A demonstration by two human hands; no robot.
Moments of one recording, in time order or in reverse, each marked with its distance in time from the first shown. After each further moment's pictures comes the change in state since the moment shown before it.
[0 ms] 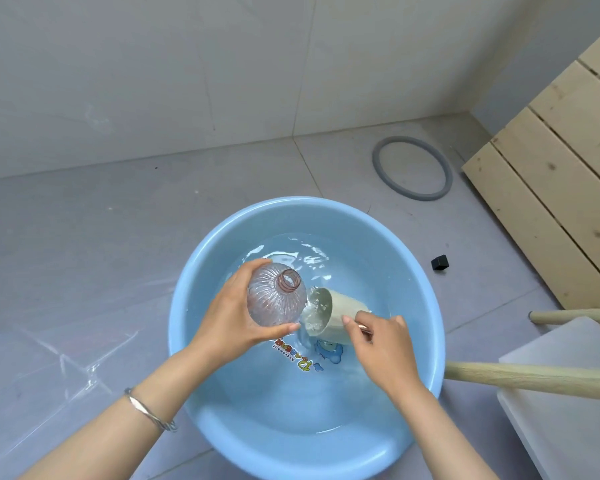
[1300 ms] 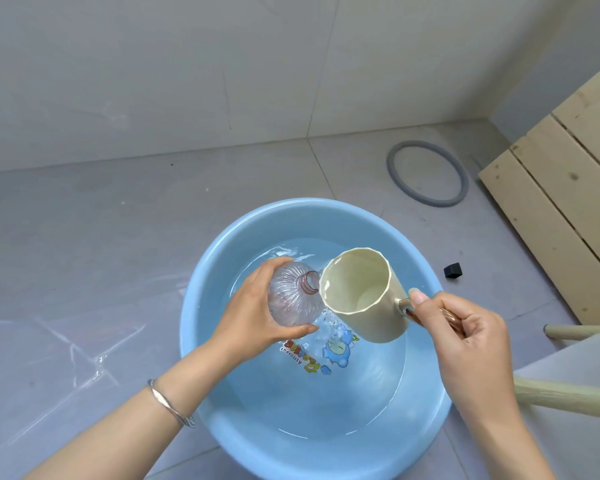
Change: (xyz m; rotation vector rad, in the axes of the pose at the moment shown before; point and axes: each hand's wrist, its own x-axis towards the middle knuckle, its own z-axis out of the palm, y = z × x) left_hand 0.005 0.004 0.008 0.011 -0.003 -0.005; right_hand -0.024 -0.066 -0.105 0.650 0.224 0.043
